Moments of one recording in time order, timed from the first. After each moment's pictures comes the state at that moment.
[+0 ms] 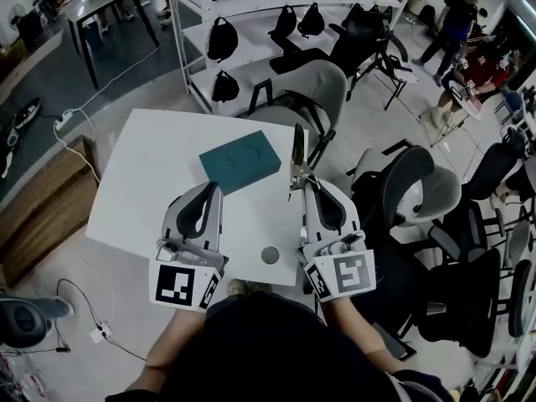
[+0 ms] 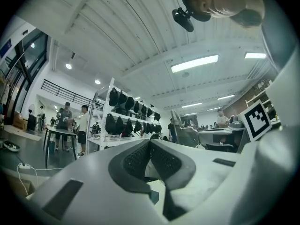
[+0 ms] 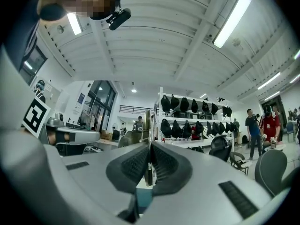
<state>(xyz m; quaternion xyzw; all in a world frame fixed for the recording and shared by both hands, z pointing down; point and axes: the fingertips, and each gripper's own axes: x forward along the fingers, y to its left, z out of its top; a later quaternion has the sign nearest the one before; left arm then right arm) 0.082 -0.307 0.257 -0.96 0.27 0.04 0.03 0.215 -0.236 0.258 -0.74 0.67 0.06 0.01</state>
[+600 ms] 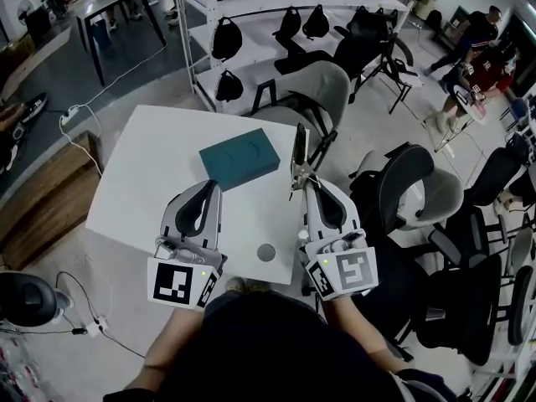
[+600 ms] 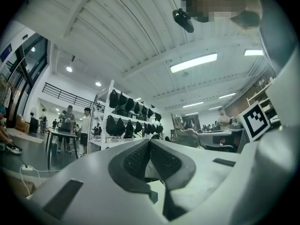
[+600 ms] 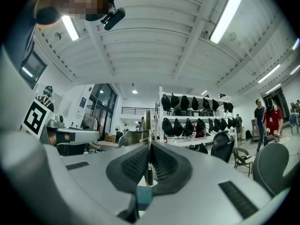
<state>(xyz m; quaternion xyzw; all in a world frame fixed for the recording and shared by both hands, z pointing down) 0.087 -0.288 0.258 -0.96 0.28 0.05 0.04 0.226 -0.220 0.267 -0.73 0.68 0.04 0.03</state>
